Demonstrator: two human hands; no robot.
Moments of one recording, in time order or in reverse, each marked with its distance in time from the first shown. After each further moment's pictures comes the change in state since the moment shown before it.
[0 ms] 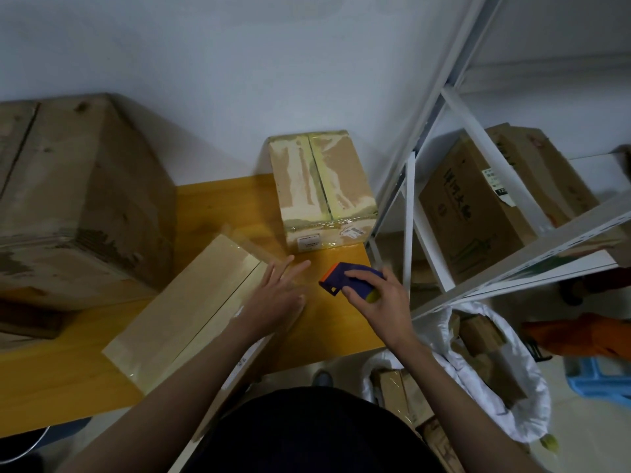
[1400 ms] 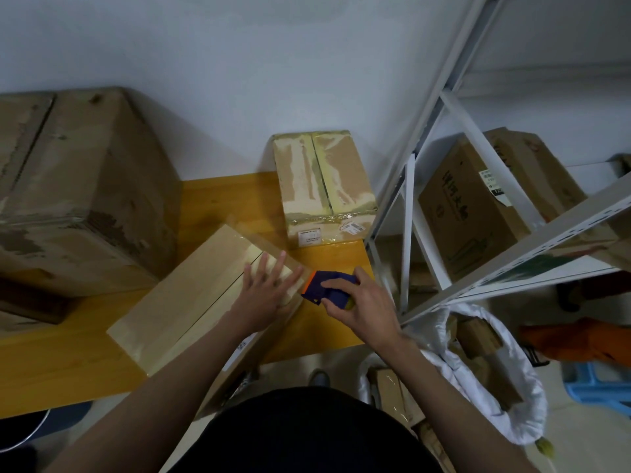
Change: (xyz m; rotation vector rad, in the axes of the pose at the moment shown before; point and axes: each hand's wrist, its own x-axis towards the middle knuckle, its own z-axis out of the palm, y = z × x) left_hand -0.025 0.002 -0.002 0.082 -0.310 -0.246; right_hand -0.021 -0.026 0.007 -0.265 -0.154 -0.215
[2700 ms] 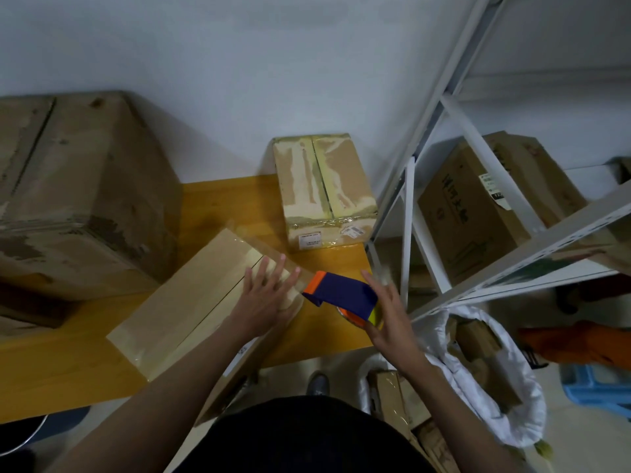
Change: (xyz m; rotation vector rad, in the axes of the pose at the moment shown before) left_hand 0.004 -0.005 0.008 -0.058 0.071 0.007; right_hand -0.033 0.045 0.005 0.364 0.067 0.059
